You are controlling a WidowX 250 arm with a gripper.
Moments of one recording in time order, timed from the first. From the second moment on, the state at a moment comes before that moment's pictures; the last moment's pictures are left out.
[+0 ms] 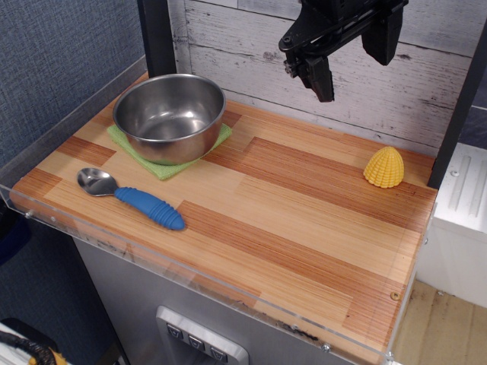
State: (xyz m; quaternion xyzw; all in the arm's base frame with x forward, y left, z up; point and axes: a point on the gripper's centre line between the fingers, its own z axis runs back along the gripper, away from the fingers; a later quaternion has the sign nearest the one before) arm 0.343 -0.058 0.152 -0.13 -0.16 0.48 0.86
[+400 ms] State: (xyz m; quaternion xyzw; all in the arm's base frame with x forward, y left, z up) arm 0.341 -0.059 0.142 -0.12 -0.14 0.47 0.86
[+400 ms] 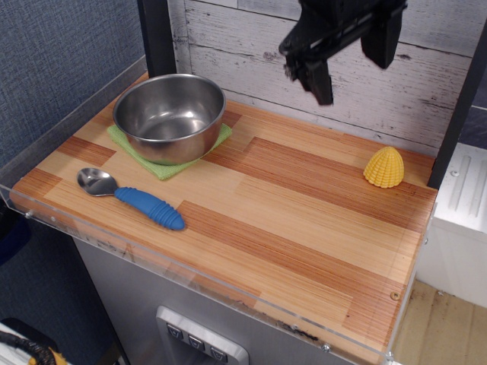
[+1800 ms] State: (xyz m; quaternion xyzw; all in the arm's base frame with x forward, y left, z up) arm 0.352 0.054 0.101 -0.04 -0.12 -0.08 0.99
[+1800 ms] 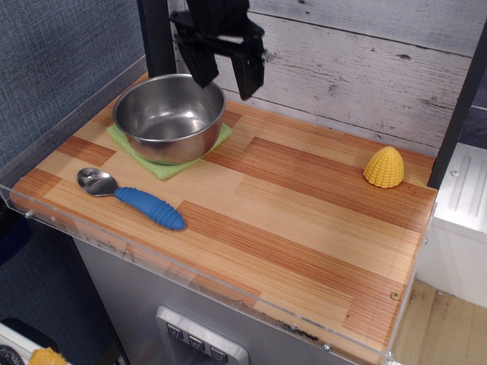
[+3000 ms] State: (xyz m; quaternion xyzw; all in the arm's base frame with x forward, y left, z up) arm 0.343 0.070 0.038 -0.01 -0.04 -0.03 1.00
